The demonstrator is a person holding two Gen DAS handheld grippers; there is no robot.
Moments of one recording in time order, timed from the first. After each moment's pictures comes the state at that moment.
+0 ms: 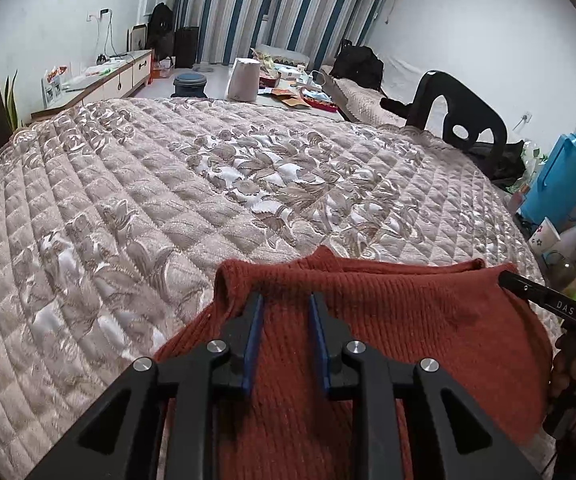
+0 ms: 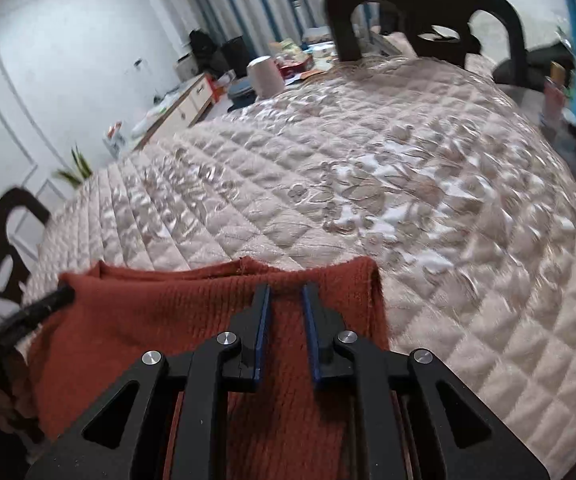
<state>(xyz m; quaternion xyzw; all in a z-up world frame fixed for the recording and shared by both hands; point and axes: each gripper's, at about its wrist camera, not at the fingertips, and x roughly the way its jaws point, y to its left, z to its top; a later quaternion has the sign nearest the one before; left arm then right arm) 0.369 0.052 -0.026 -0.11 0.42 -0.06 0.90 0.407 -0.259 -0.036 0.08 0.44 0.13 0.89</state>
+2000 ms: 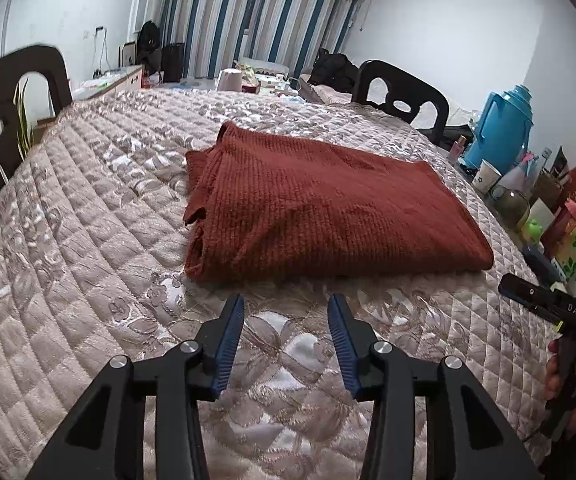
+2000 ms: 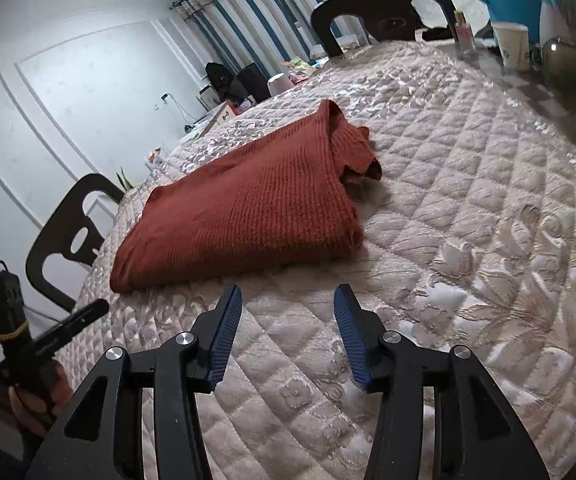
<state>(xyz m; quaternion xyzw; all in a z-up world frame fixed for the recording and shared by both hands) 0.176 0.039 -0.021 -0.10 0.40 -0.09 0.91 0.193 -0.303 -0.043 0.18 0.40 0.17 0.88</state>
